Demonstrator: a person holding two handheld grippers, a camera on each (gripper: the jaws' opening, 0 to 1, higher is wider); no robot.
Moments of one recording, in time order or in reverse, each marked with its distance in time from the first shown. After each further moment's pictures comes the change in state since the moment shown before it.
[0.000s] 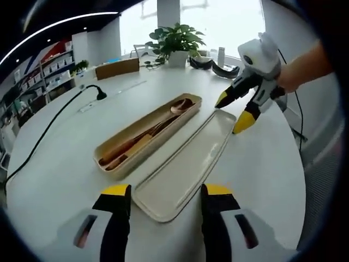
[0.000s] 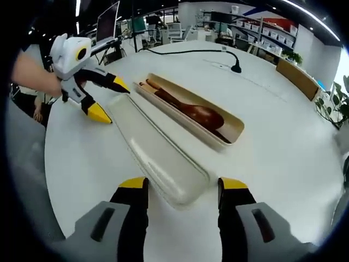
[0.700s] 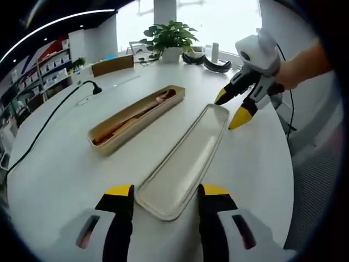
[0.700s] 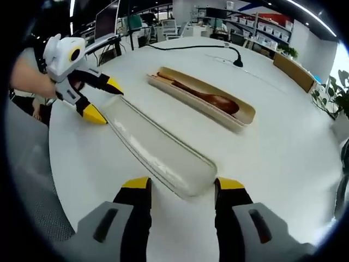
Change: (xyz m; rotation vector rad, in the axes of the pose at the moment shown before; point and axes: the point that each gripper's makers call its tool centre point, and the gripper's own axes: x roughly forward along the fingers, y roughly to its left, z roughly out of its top) left arm -0.033 -0.028 -0.028 0.013 0.039 -0.029; right arm -0.021 0.044 -0.016 0.044 0.034 -0.035
